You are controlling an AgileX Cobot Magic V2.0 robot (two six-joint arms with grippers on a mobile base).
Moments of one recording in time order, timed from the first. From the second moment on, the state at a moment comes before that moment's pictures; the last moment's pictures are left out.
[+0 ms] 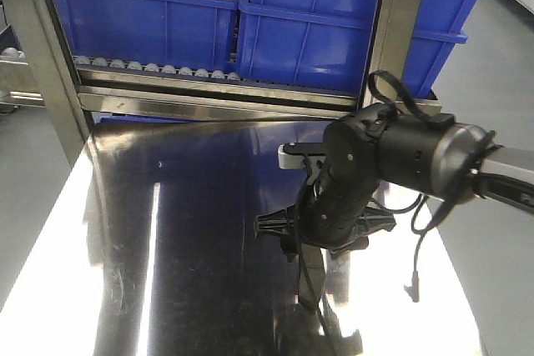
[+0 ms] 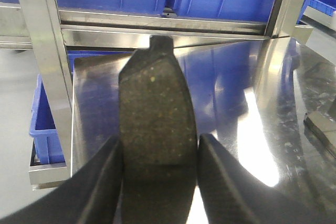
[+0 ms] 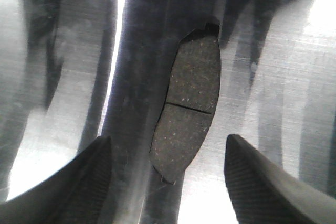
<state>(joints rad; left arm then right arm) -0.47 0.23 -0.35 0.44 0.55 -0.50 0.58 1.83 -1.32 0.02 0.94 0.44</state>
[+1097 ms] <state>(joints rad) -0.47 0.23 -0.35 0.44 0.55 -0.50 0.55 2.00 -1.36 0.01 0.96 0.52</state>
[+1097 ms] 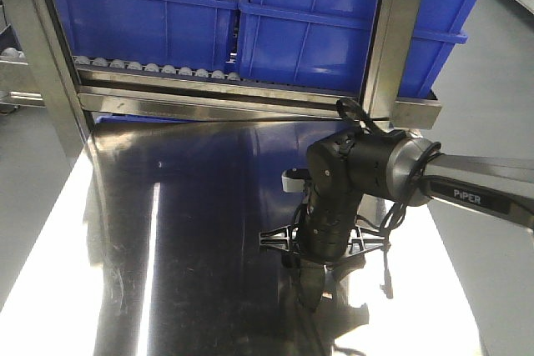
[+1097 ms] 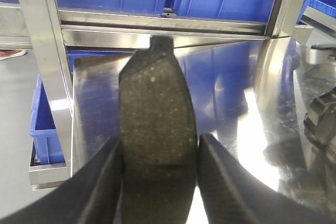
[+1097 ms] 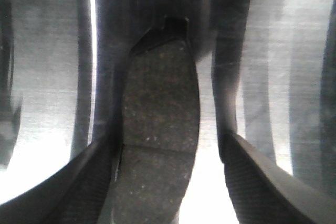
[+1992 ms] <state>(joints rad) -0.47 0.23 -0.35 0.44 0.55 -0.50 0.55 1.74 -1.28 -0.19 0.82 0.45</state>
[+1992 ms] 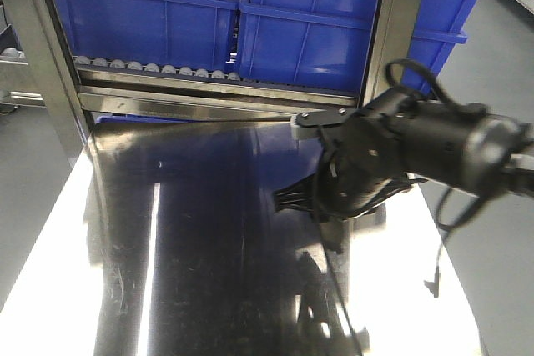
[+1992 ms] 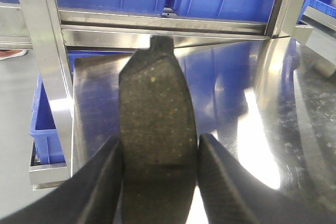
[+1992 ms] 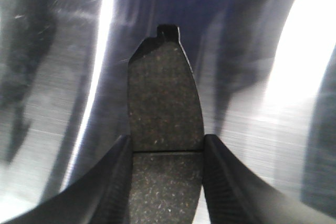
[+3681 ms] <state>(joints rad) -0.47 0.23 -0.35 0.44 0.55 -0.50 0.38 0.17 -0.39 -0.26 0.44 0.28</state>
